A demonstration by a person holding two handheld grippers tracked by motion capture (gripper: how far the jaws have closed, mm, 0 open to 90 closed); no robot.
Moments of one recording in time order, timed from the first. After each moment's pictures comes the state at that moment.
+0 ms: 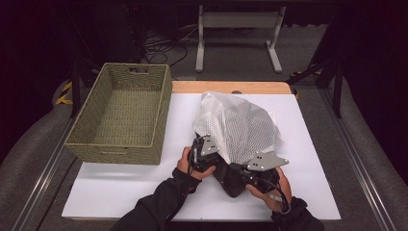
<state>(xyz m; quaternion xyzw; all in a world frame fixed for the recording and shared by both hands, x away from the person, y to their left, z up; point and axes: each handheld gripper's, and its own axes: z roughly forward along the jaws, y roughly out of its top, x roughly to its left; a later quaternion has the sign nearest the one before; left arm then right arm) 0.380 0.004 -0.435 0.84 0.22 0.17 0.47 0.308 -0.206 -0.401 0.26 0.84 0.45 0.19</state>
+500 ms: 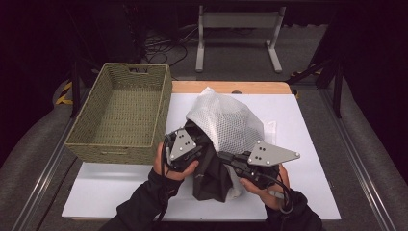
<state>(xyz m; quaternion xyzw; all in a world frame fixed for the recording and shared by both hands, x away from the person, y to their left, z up) 0.337 0.054 -0.360 0.79 0.23 0.24 0.52 0.290 -0.177 -0.325 0.19 0.79 0.54 0.20</state>
